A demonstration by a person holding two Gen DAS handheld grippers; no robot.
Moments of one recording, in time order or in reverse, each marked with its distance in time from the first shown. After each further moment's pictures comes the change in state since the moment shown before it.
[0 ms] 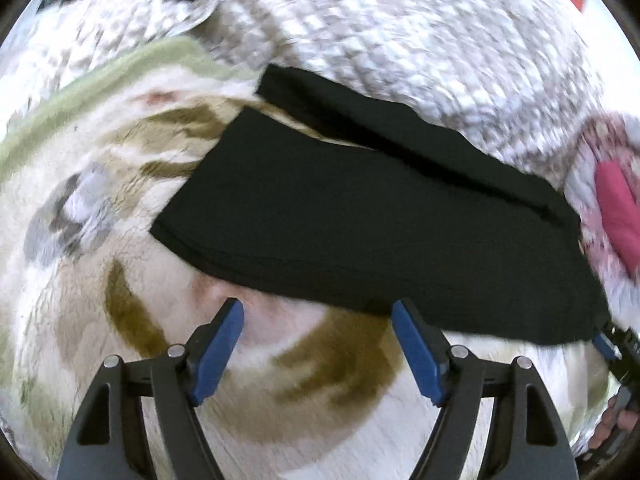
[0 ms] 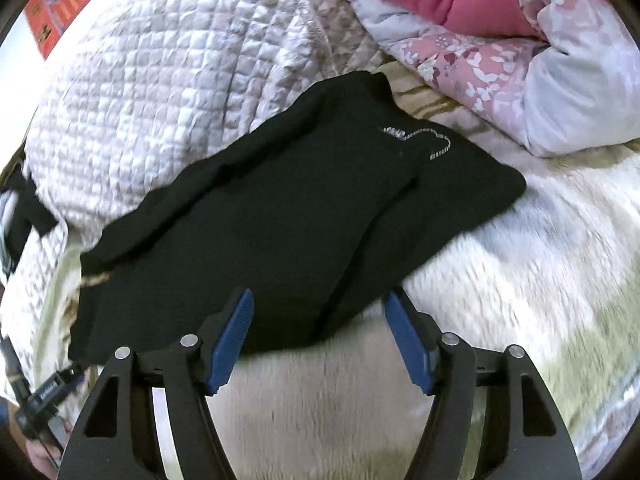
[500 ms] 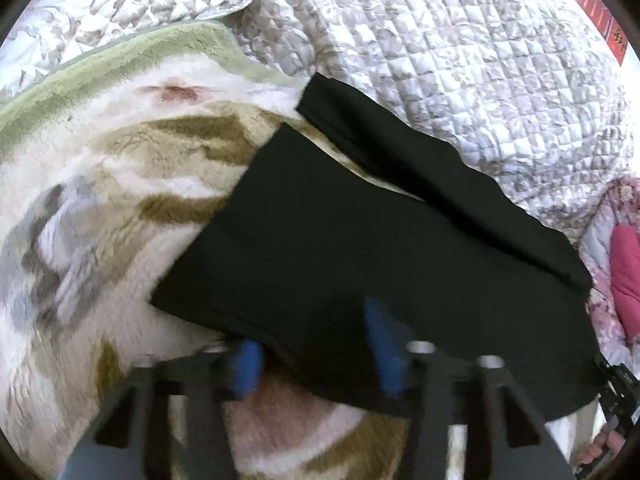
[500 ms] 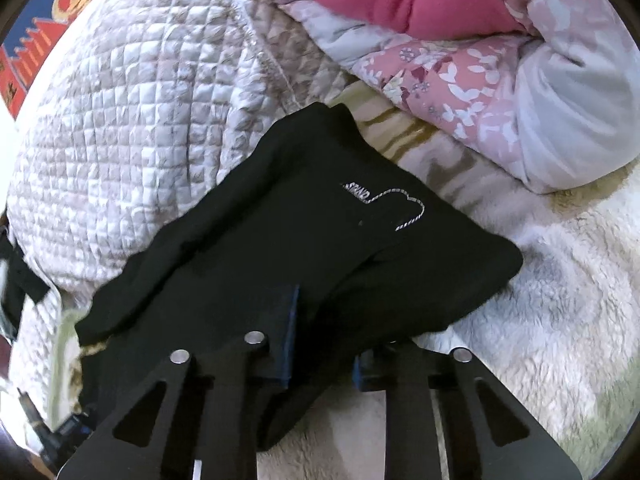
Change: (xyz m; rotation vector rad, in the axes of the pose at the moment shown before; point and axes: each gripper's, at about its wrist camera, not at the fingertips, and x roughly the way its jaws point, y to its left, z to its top) left arm 0.029 0.020 0.034 -0.115 -0.034 0.020; right arm 0.021 -0.031 0.041 0.141 -0.071 -0.005
